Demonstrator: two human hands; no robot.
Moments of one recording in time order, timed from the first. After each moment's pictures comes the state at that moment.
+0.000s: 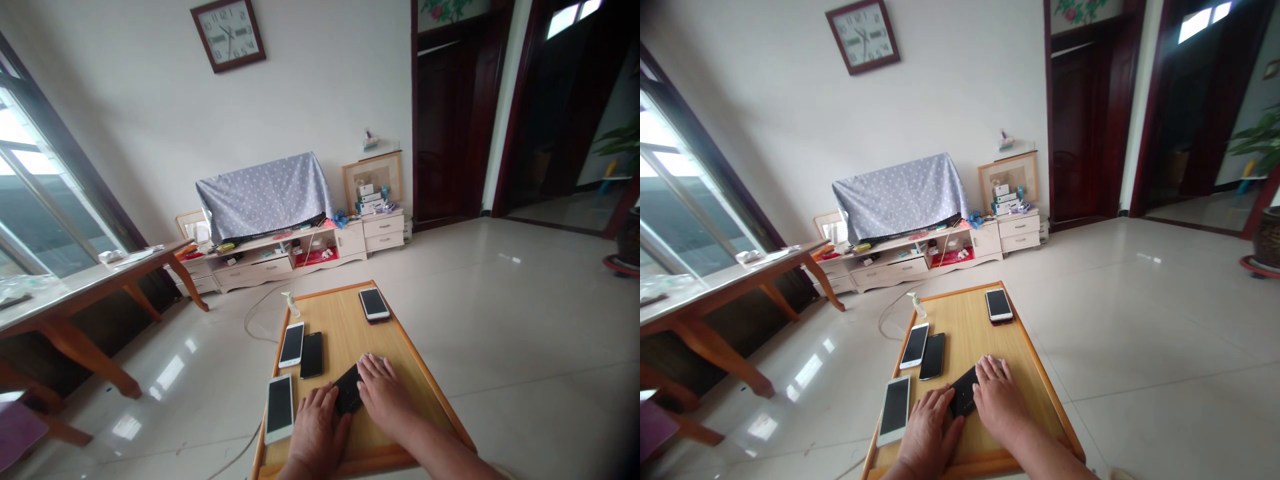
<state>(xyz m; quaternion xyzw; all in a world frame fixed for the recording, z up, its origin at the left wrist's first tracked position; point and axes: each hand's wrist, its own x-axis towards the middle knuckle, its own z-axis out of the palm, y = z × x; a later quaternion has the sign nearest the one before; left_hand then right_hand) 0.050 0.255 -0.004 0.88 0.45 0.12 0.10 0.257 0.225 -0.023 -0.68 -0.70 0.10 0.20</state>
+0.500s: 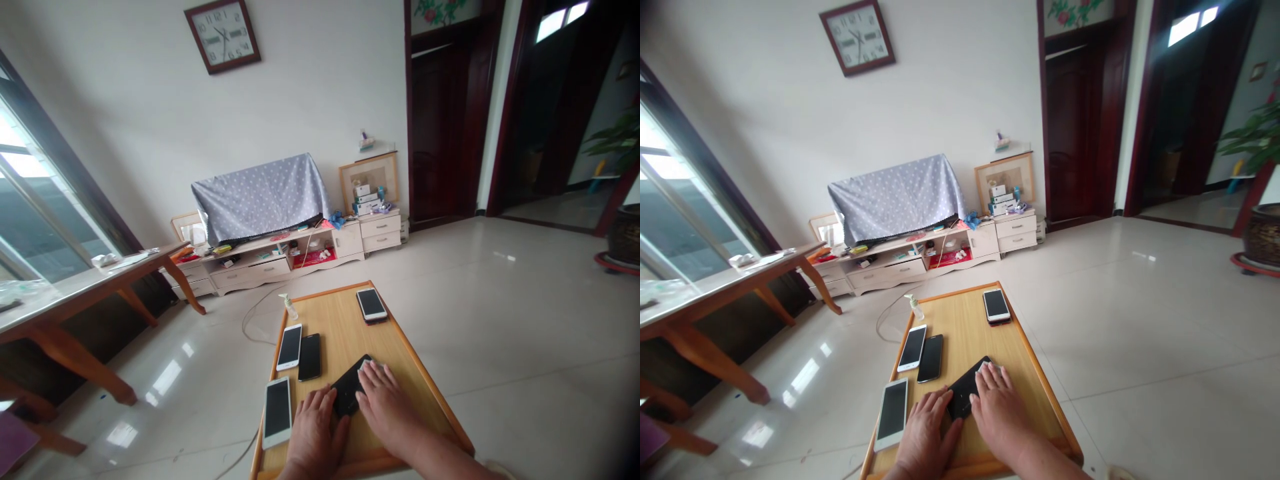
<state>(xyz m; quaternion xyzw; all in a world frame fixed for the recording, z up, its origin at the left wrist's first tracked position) 0.053 0.254 0.000 0.88 0.45 0.11 0.10 0.255 0.209 -0.017 -0.68 -0.70 0.12 0.21</state>
